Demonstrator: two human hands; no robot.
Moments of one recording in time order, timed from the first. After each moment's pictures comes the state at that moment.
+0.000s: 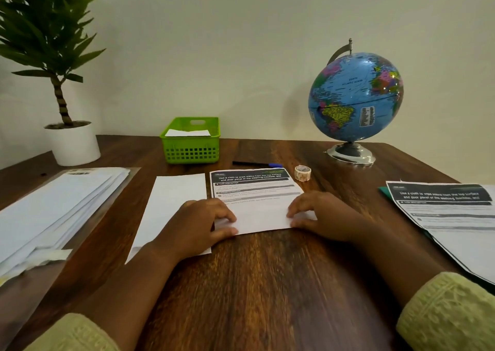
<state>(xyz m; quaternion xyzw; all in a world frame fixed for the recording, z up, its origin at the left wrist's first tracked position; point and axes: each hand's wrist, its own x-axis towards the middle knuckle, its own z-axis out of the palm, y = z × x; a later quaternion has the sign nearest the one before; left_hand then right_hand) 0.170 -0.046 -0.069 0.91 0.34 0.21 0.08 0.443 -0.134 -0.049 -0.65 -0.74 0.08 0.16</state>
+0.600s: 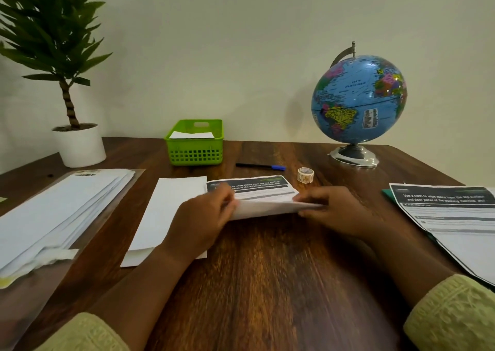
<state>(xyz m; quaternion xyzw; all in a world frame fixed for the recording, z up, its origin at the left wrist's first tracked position) 0.177 -0.066 -0.056 0.86 0.31 0.40 0.00 0.443 -0.146 -0.037 -0.64 -0.70 0.10 0.30</state>
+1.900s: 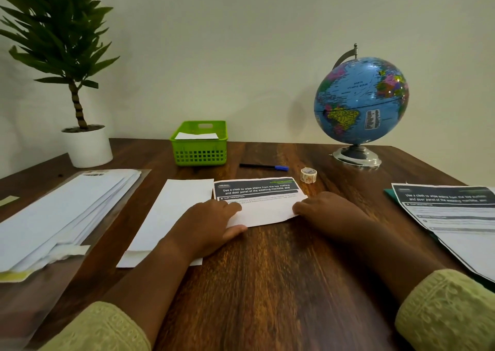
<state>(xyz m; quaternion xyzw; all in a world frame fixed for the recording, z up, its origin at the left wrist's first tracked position) 0.172 -0.054 -0.065 0.92 0.35 0.18 -0.05 0.428 -0.138 -0.042 -0.60 -0.78 -0.16 -0.03</state>
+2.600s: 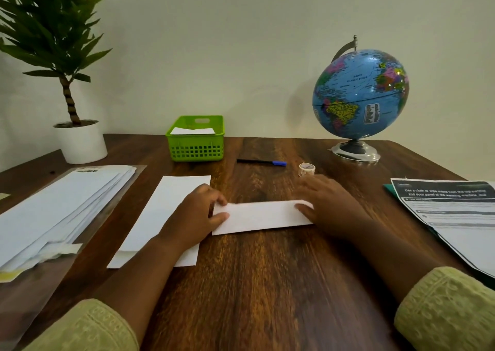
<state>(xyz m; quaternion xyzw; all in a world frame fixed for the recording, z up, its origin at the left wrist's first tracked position) 0.168 -0.039 -0.072 0.86 0.39 0.32 0.10 0.431 -0.138 -0.047 -0.64 -0.74 -0.17 0.12</state>
